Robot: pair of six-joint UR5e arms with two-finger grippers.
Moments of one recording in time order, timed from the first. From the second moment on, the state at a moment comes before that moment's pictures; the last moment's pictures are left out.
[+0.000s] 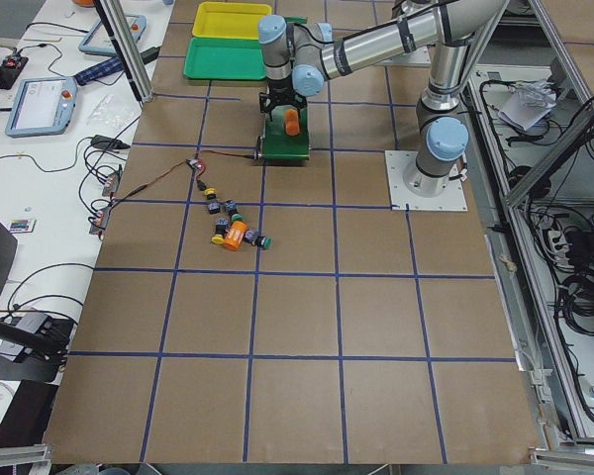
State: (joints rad) left arm -1.61 -1.76 -1.84 -1.21 1.61 1.42; right arm 1.54 -1.53 1.57 -1.63 -1.60 0.00
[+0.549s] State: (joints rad) left arm -1.43 -1.94 -1.56 -1.22 1.62 1.50; right arm 1.54 -1.55 1.57 -1.64 -1.60 0.00
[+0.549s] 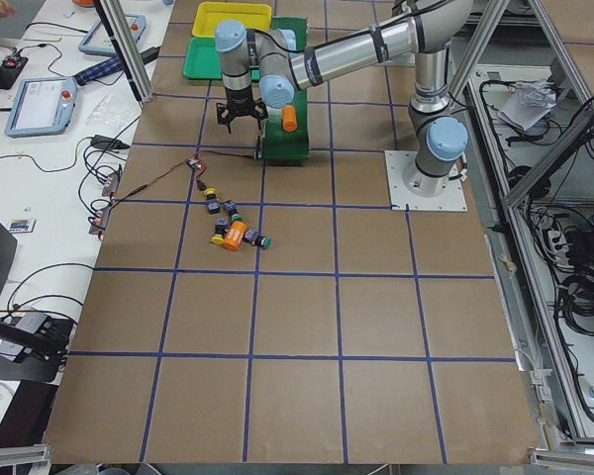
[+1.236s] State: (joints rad) left arm -1.24 -2.21 -1.43 -1.13 1.63 1.63; right arm 1.54 -1.52 1.57 -1.50 -1.61 0.01
